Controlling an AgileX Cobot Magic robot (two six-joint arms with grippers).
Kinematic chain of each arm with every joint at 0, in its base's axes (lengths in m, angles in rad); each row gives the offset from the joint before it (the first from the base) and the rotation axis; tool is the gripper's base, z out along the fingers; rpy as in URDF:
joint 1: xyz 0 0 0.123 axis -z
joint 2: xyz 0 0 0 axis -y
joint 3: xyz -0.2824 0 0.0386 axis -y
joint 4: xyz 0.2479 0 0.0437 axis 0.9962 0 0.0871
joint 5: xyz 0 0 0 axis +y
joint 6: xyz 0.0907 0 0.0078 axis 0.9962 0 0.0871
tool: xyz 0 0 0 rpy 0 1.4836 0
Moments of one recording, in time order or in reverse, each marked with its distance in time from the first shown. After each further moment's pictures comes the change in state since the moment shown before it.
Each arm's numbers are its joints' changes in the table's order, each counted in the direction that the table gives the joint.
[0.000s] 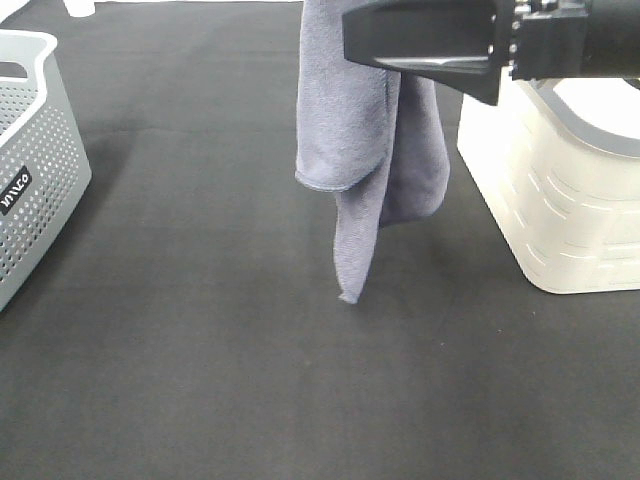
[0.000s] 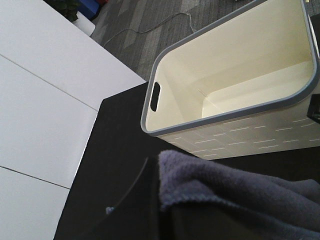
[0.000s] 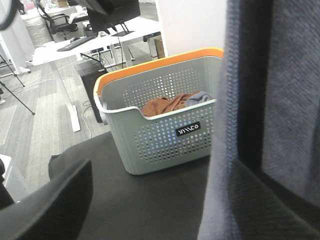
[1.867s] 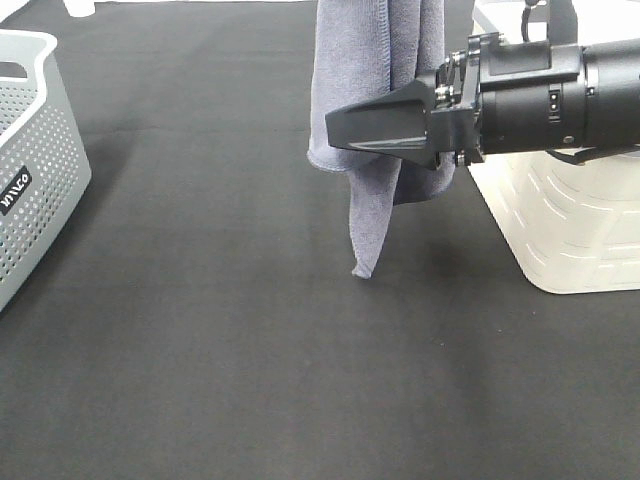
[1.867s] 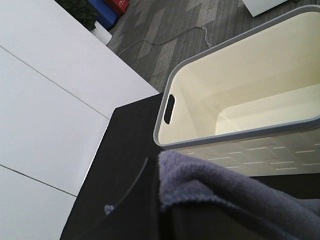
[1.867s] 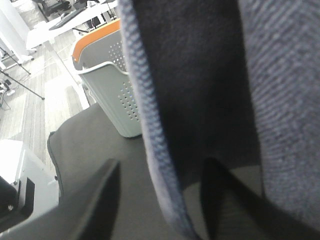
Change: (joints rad) left arm 0.000 -0.030 0.000 -0.041 -0.102 0.000; right arm 0.000 -0.241 0.000 0.009 -0.007 -0.033
